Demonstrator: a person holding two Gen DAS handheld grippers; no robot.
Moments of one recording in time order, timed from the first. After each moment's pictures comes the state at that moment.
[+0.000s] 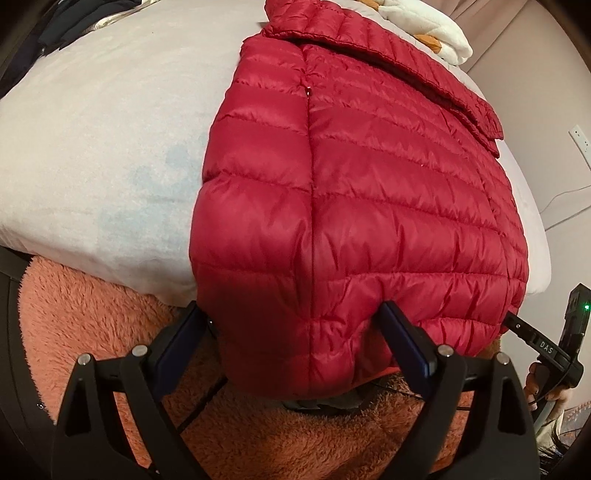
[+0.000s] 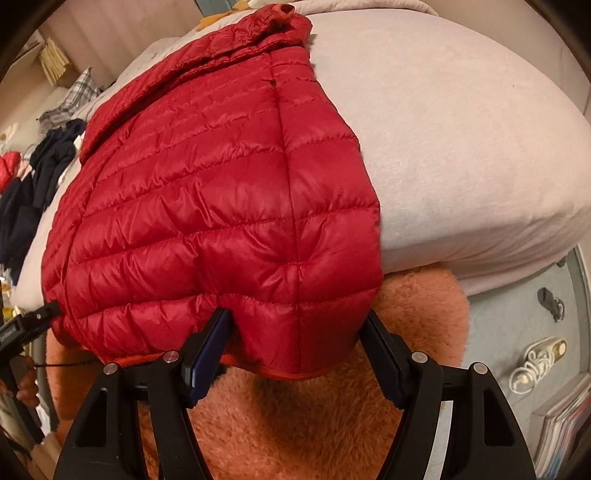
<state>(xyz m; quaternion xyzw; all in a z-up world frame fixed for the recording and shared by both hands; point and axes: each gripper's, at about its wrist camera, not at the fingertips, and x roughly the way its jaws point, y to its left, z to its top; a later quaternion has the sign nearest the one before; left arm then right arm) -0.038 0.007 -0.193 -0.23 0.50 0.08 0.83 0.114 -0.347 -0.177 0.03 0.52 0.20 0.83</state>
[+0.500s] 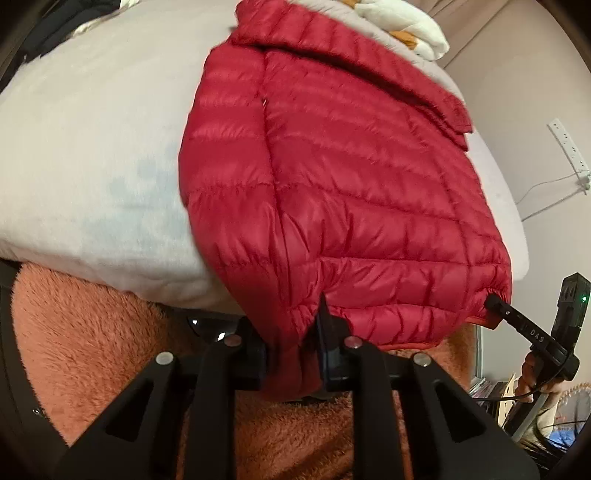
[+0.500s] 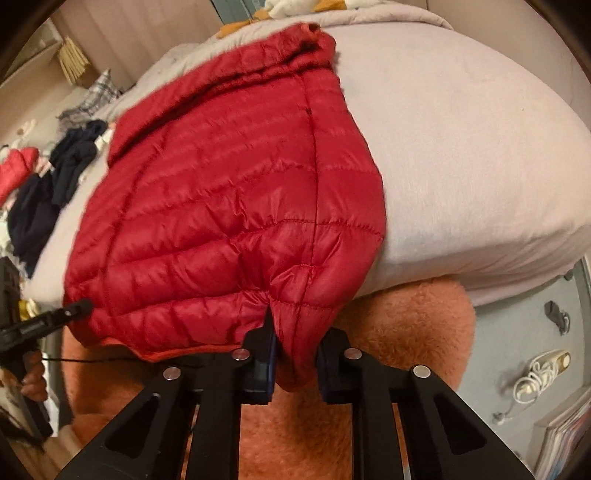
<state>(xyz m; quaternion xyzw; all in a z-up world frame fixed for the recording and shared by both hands) -0.037 -0.009 -0.167 -0.24 0.49 0.03 0.83 0.096 -0.341 -0.142 0.02 0.49 0.24 0.84</state>
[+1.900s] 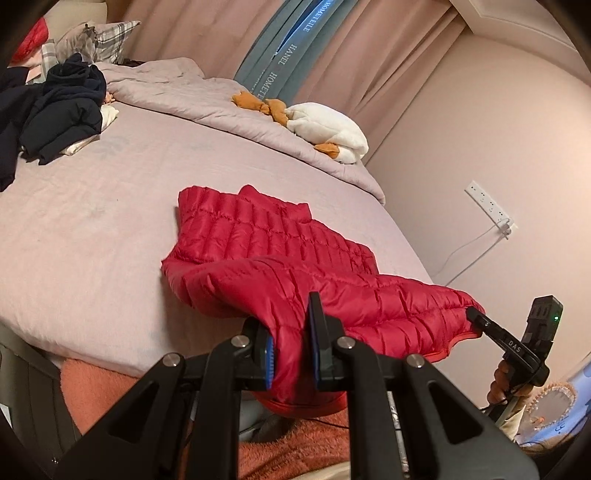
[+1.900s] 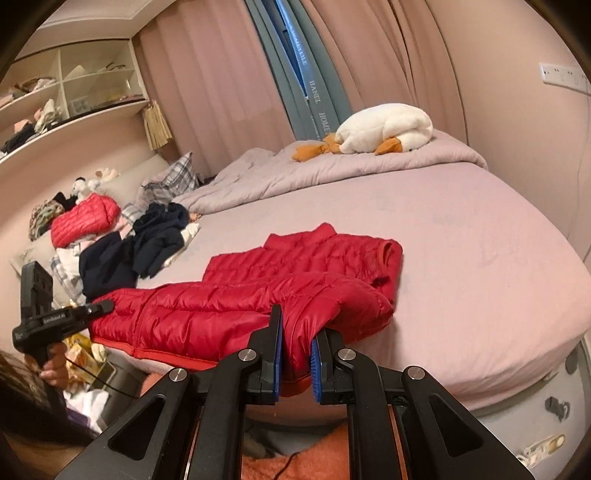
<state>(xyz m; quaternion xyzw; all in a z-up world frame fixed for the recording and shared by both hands) -0.036 0.035 0.011 -0.26 0.30 -0.03 0.92 0.059 -0.346 0.008 0.05 0.28 0.32 0.90</state>
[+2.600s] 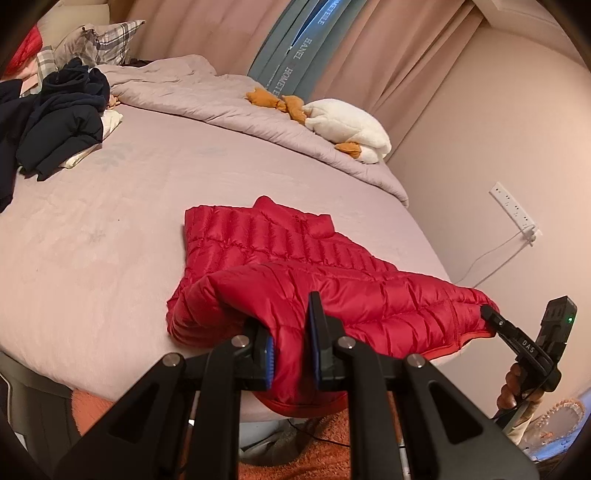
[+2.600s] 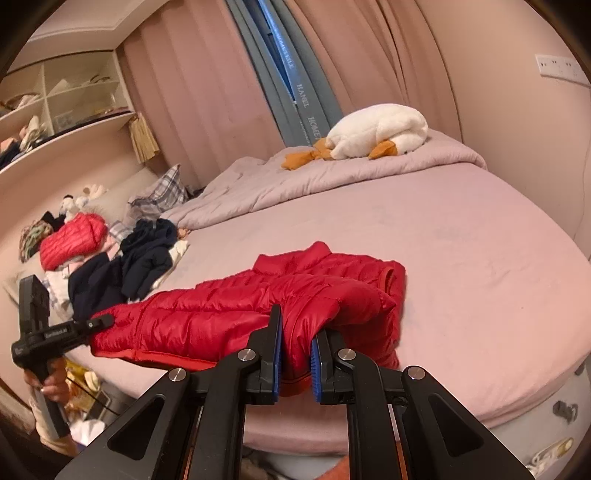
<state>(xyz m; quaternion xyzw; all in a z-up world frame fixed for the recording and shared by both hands) 0.021 0.049 0.014 -0.25 0.33 0.00 0.91 0.104 -0.328 0.012 0.08 0.28 0.31 0.91</state>
